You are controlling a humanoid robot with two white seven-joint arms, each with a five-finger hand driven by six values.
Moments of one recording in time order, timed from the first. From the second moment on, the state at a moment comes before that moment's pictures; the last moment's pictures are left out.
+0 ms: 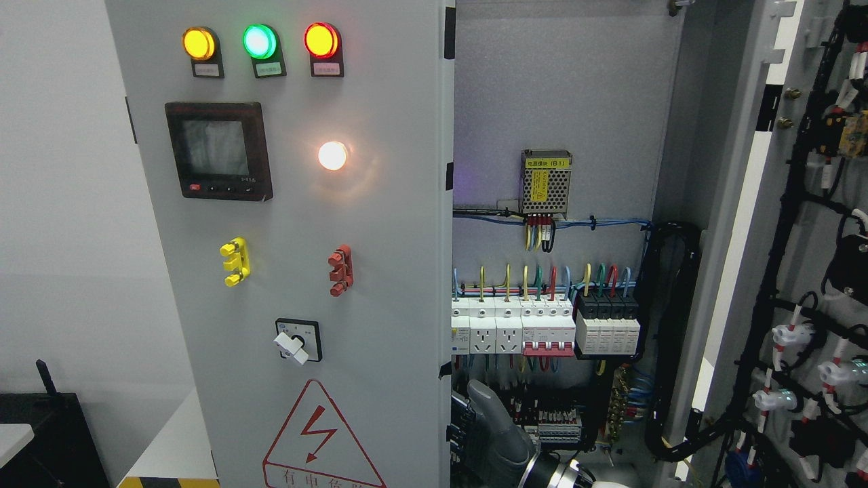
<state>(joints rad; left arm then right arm) 0.00 -0.05 0.00 0.05 0.00 -0.12 -0.25 -0.62 -0.04 0.34 -1.21 -0.55 0.11 0.67</state>
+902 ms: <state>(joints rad) 0.00 -0.05 0.00 0.05 0.00 -0.12 -0.25 -0.59 -0.04 0.39 -1.27 -0.59 0.11 0.70</state>
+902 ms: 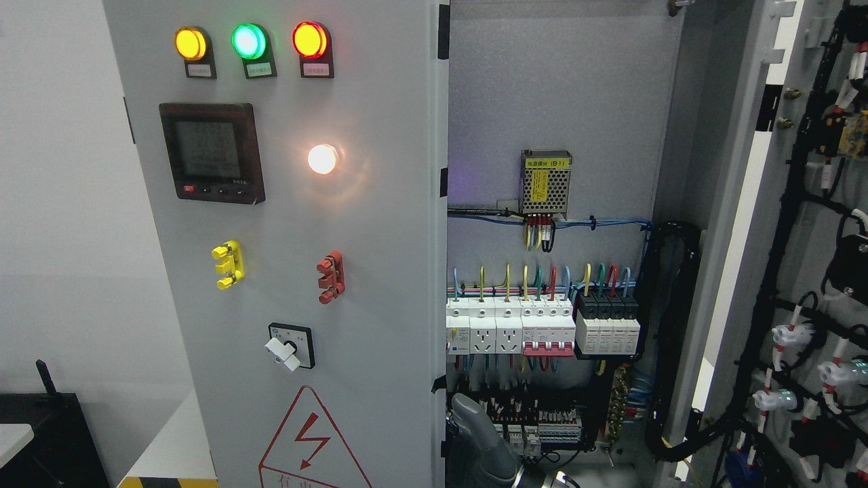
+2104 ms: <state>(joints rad) 0.00 -0.05 0.00 0.05 0.00 -0.12 -0.25 -0.53 -0.04 0.47 -1.37 -0.65 0.11 0.72</state>
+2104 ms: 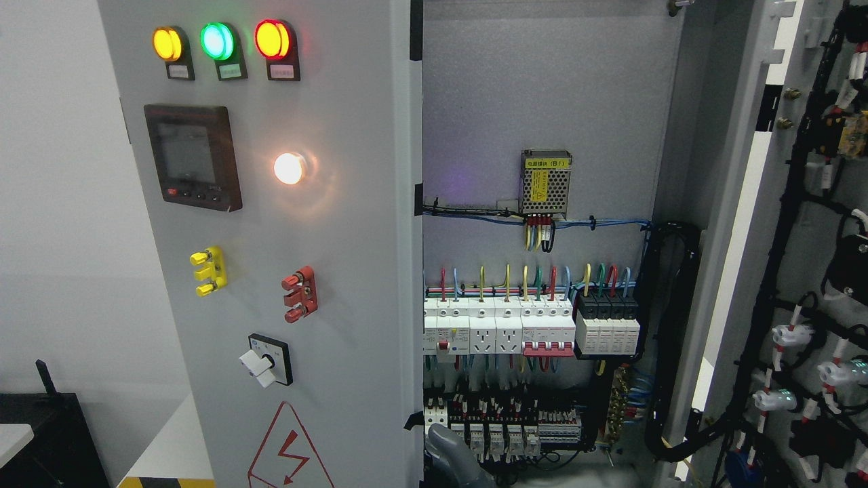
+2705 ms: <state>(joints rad) 0.00 -0.05 0.00 0.05 0.00 -0.12 -0.25 -0.51 -0.01 0.52 -1.42 -0.65 0.11 0.73</state>
